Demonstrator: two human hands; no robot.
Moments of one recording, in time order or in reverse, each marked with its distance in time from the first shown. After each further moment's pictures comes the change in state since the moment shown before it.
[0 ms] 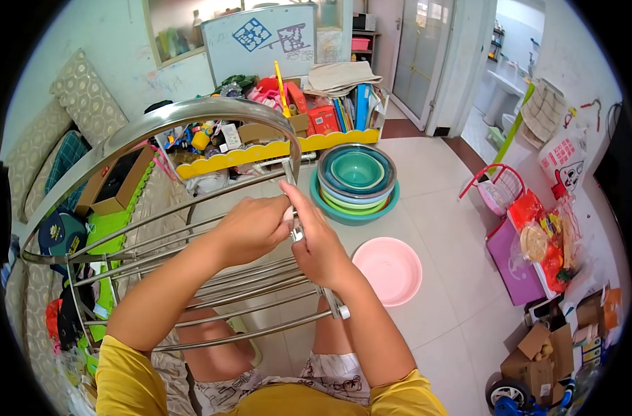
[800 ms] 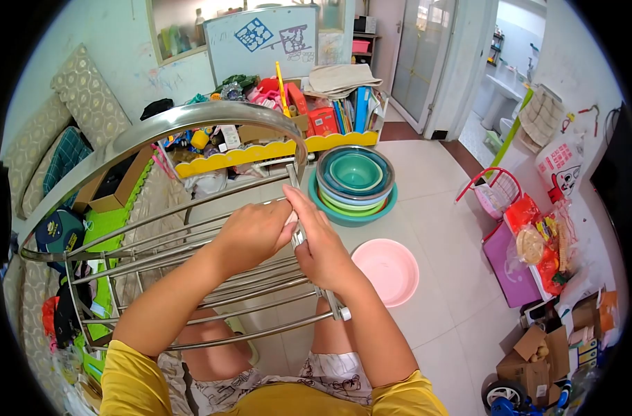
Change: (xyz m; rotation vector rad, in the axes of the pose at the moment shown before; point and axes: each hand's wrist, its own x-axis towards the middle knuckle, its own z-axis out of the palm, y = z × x) left_hand -0.014 0.001 0.011 0.061 0.164 0.084; right_hand -0.003 -0.012 -0.001 -0.158 -0.023 -0.020
